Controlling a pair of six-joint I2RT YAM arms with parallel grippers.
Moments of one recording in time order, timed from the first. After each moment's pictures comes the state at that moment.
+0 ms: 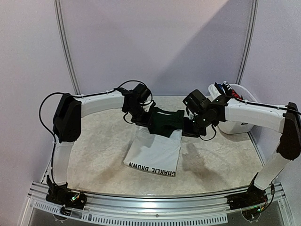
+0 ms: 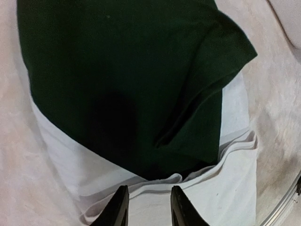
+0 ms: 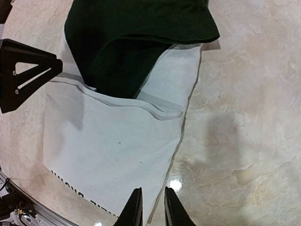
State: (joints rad) left arm -0.70 2.22 1.85 -0.75 0.17 -0.31; right arm 0.79 1.64 1.29 -0.73 0.06 0.80
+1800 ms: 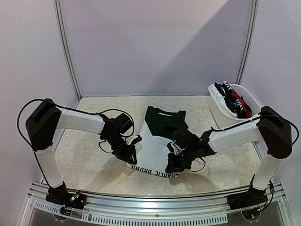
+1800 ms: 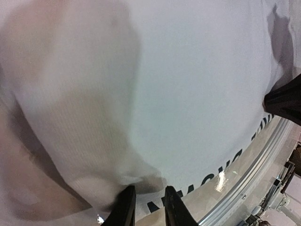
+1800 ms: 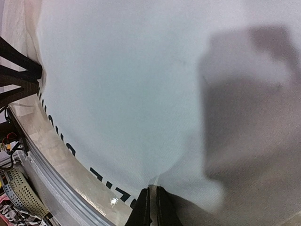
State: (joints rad) left arm -0.74 1.86 1.08 -0.59 0.44 -0.29; right arm 0.98 1.78 0.93 -0.25 -0.30 0.89
